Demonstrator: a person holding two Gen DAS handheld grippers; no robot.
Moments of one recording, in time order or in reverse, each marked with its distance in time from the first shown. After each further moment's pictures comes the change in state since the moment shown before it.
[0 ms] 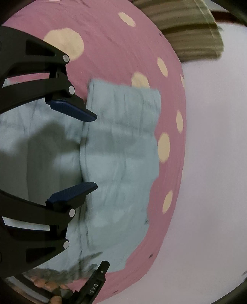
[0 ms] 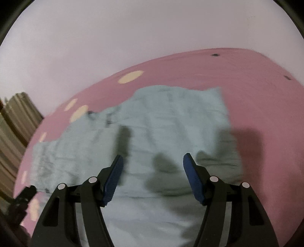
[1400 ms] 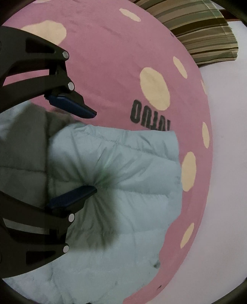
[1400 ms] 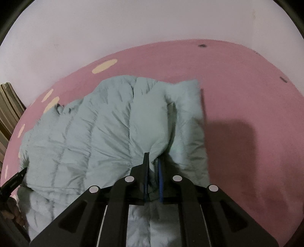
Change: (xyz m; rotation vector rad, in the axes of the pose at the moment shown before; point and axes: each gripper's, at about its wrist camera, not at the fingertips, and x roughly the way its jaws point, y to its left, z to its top) left arm 0.103 0.019 0.026 0.014 0.164 0.101; right arm 0.024 -0.057 0.019 -0.036 0.054 -0.151
